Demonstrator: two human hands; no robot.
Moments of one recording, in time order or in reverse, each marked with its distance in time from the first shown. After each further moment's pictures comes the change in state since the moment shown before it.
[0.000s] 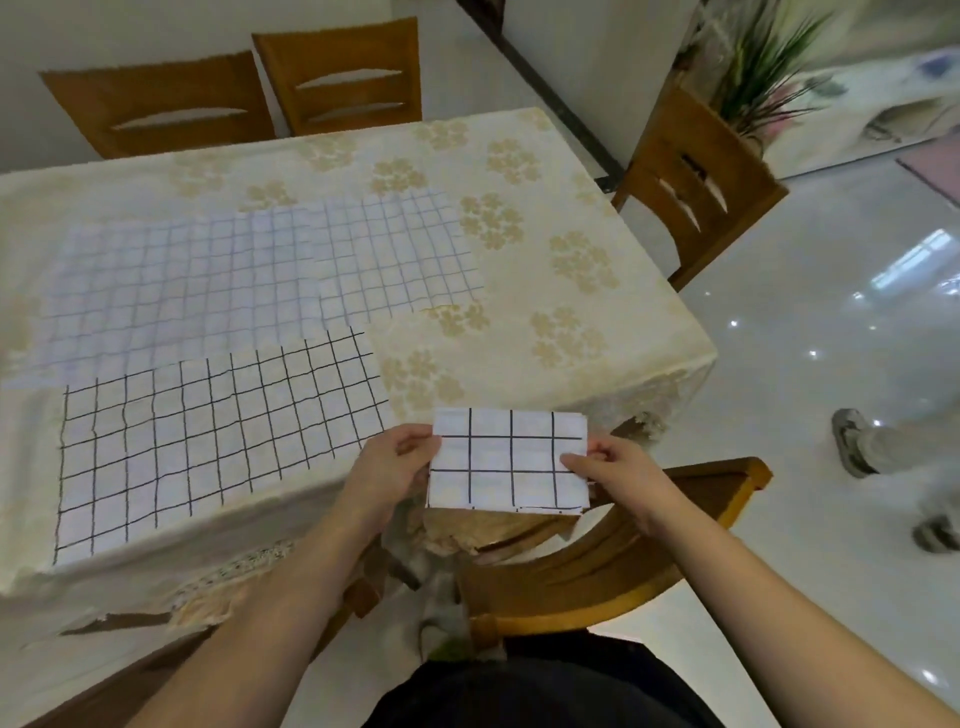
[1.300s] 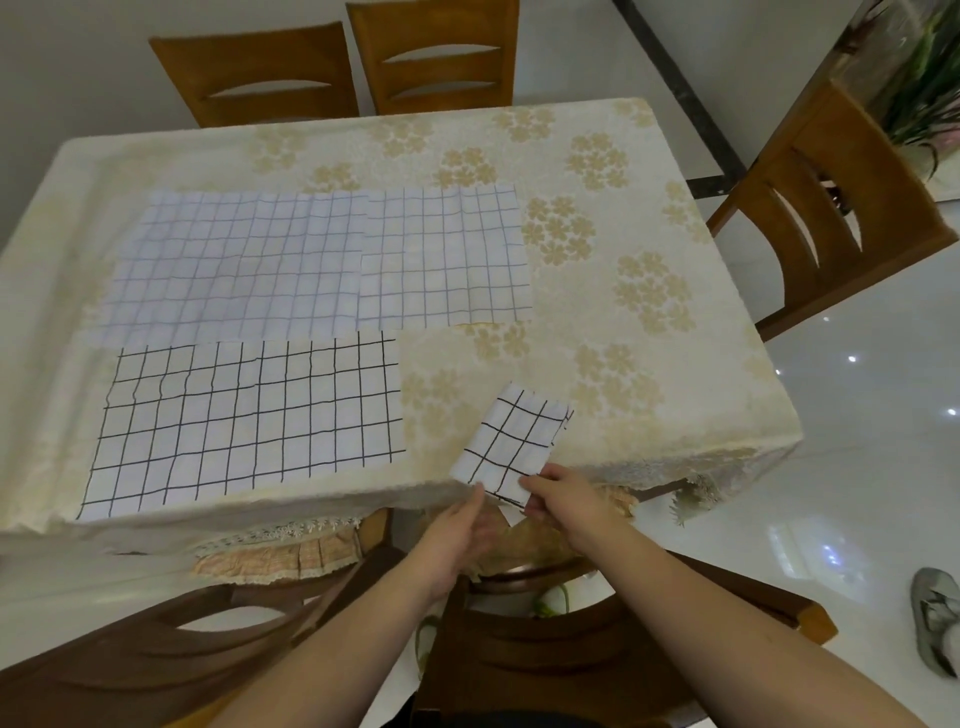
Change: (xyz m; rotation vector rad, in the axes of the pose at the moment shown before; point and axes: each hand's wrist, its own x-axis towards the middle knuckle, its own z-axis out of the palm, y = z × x) left_hand 0.055 -0.072 0.087 -0.256 0.045 -0.483; right_hand 0.140 0.018 0.030 0.063 -0.151 0.297
